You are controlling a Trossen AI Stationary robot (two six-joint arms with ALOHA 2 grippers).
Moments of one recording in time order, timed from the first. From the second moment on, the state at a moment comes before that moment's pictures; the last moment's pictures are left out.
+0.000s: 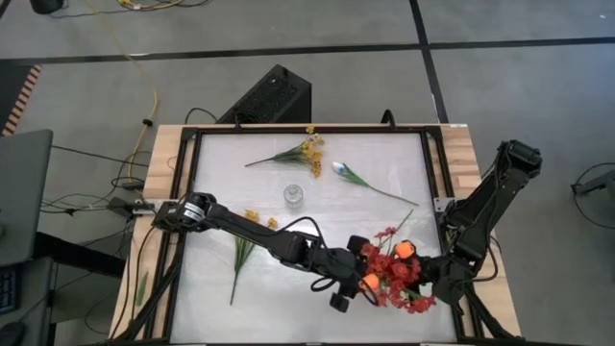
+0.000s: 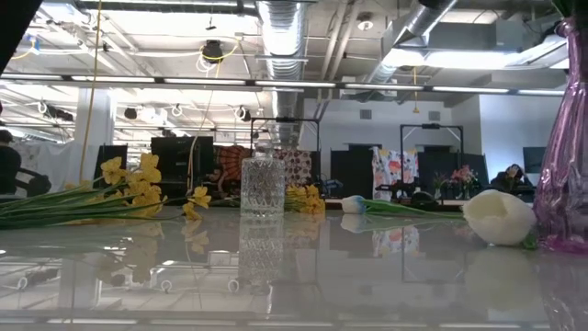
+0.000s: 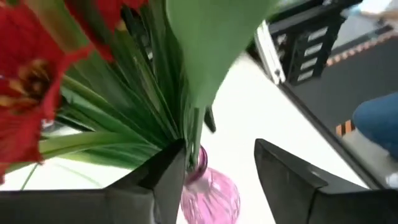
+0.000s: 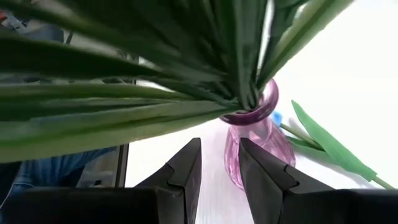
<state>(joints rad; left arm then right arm) -0.33 2.22 1.94 -0.20 -0.09 0.18 0.98 1.20 0.69 -0.28 0.60 0.96</state>
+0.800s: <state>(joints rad) -0.38 2.13 2.32 -1.14 -0.09 0.10 0.98 1.19 0.69 -0.31 0.51 0.98</state>
